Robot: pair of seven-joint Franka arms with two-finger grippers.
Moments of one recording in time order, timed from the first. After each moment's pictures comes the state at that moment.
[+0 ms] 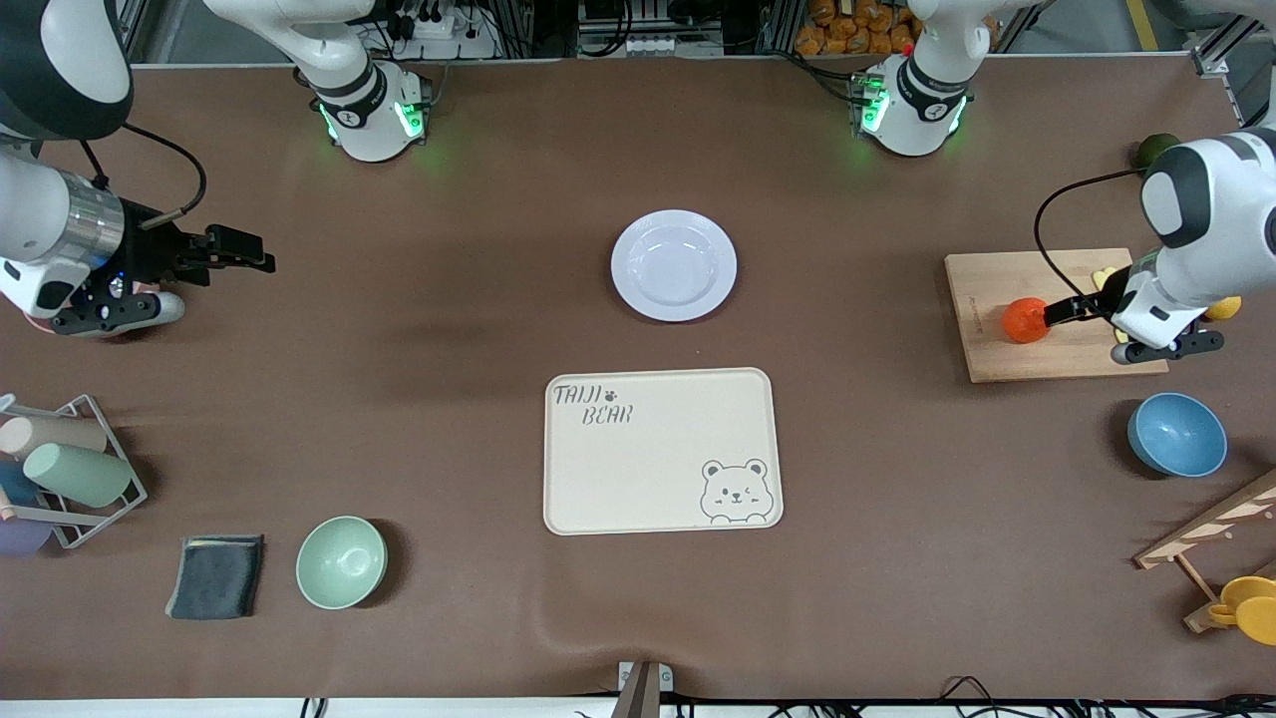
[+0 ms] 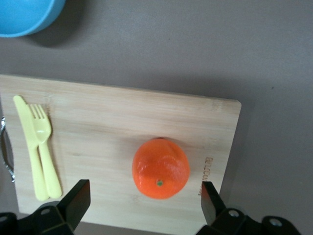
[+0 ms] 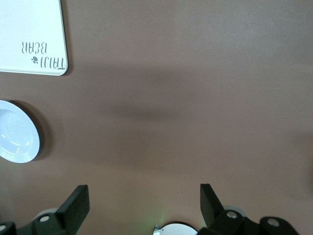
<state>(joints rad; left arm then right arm) 0.22 0.13 0.02 -2.25 0.08 2.23 0.04 0.02 0.01 -0.02 -1.77 0.18 1.55 -0.13</state>
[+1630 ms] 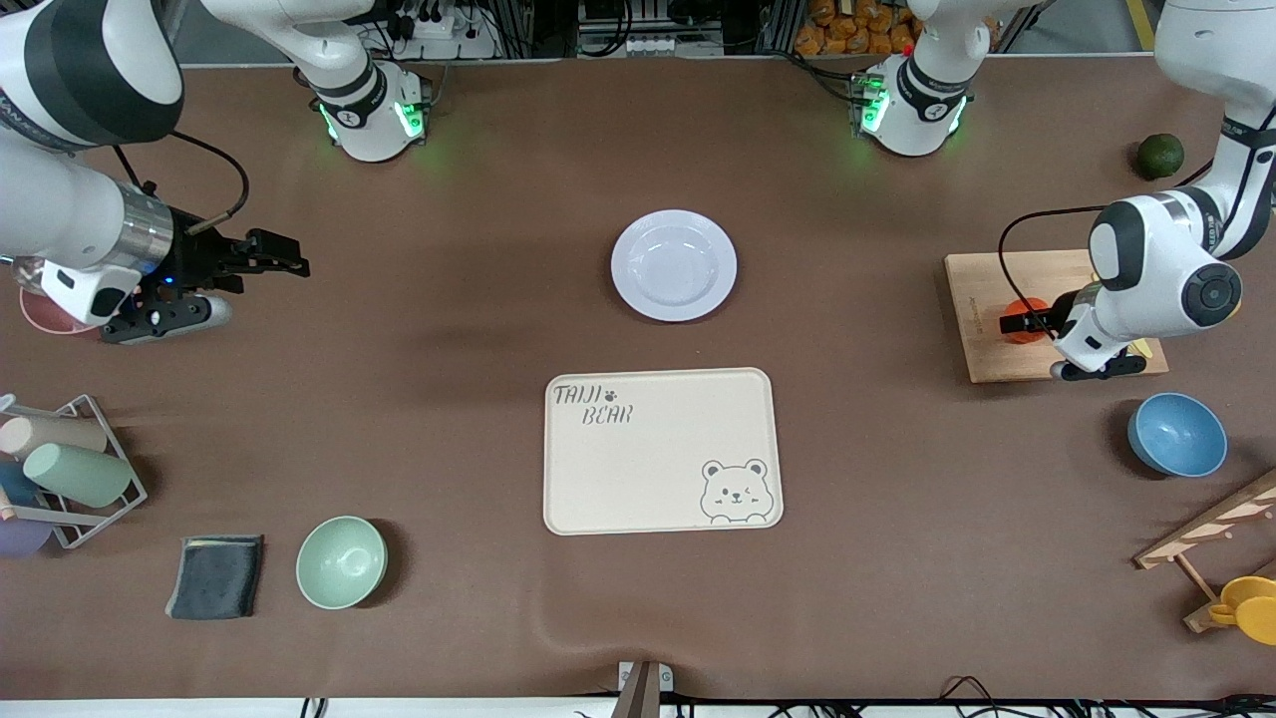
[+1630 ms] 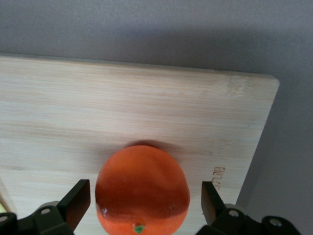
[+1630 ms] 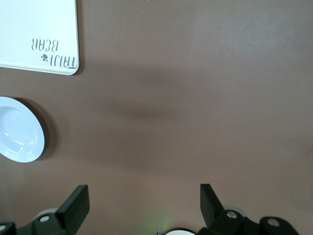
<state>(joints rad) 0.22 0.31 0.01 -2.25 0.08 2.27 0.06 0.09 0.03 -0.02 -1.77 0.19 1.58 -0.10</state>
